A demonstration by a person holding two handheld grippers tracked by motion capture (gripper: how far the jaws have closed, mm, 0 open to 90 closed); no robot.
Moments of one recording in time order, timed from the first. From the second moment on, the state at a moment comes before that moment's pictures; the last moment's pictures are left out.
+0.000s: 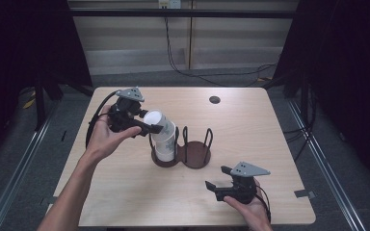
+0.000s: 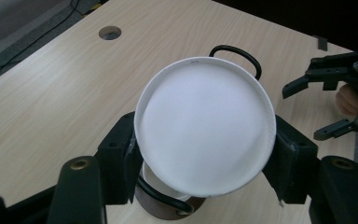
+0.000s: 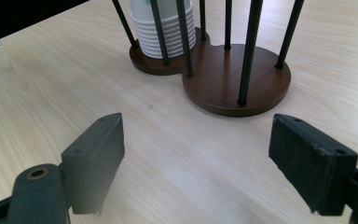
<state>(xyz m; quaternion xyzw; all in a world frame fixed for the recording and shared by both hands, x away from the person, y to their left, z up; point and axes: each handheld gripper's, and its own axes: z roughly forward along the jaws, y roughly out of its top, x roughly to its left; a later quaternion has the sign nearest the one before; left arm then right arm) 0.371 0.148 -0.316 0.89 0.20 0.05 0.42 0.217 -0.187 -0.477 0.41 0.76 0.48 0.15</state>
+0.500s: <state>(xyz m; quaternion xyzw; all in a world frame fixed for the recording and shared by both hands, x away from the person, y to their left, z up) 0.338 0.156 -0.322 0.88 0.17 0.06 0.43 0.218 -0.189 -0.475 0.41 0.76 0.49 0.15</state>
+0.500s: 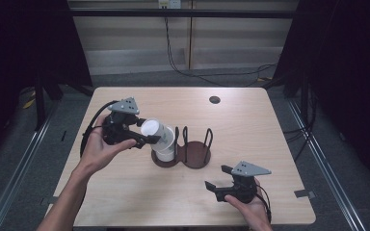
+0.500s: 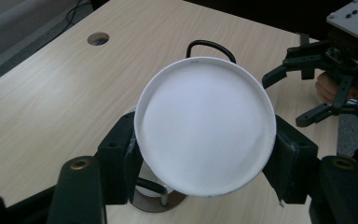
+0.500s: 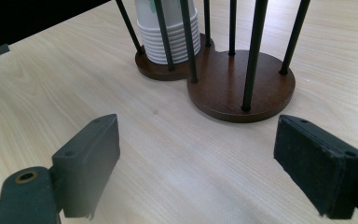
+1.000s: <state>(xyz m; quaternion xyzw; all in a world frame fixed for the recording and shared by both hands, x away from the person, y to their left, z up) 0.313 0.149 -0.343 0.89 0.15 0.03 0.44 0.220 -0.186 -0.467 0.40 0.75 0.51 0.15</state>
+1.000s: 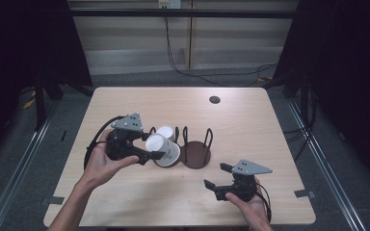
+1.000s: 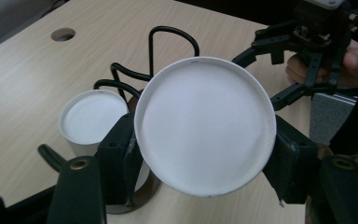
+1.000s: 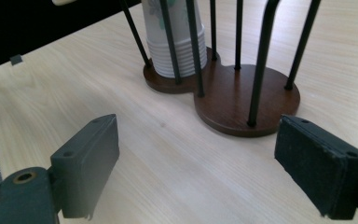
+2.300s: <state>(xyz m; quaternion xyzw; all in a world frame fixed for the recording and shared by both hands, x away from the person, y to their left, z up) 0.315 0.153 -0.390 0.85 0.17 -0.03 0.50 0.260 -0.123 -0.430 0.27 0.79 0.55 0.07</state>
